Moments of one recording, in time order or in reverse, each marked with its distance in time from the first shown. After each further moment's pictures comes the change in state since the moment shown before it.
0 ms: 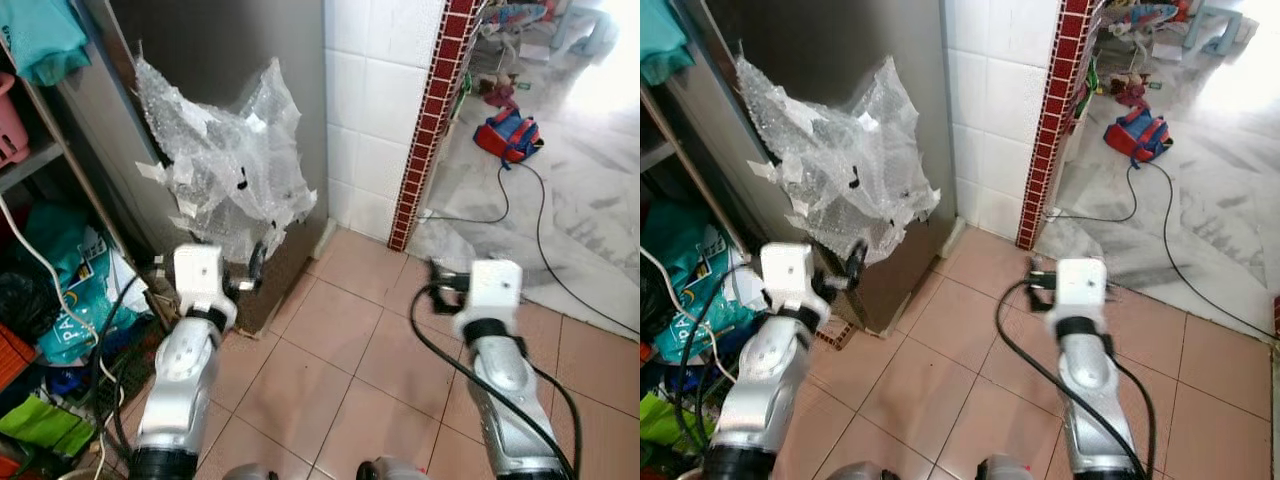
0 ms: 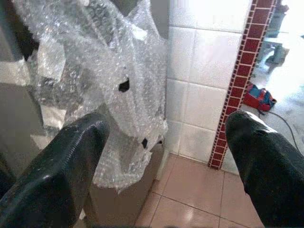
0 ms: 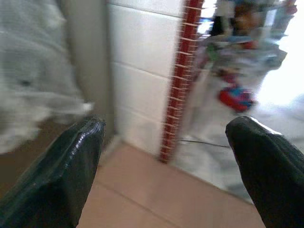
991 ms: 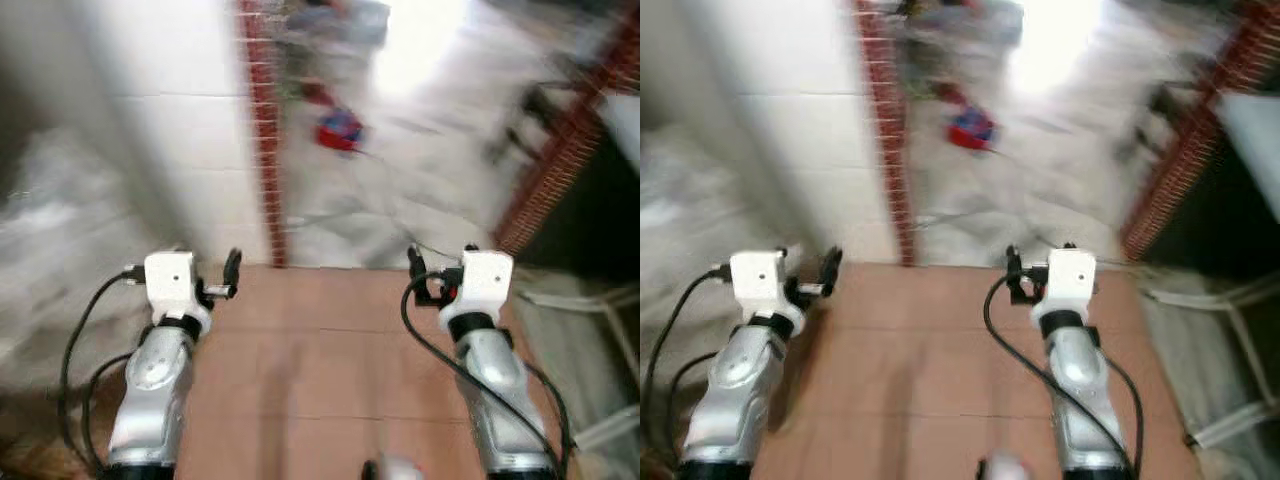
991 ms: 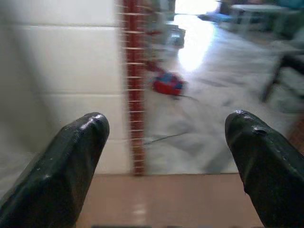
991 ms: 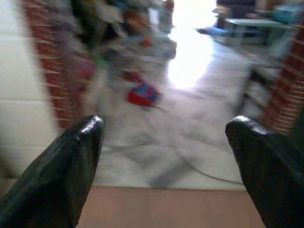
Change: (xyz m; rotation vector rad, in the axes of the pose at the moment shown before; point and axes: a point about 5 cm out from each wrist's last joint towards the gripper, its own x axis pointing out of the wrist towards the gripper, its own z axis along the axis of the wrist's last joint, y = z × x) left arm -0.012 0.011 -0.004 -0.026 0.054 0.042; right arm -0.001 0.000 0.007 0.050 -0.034 0.003
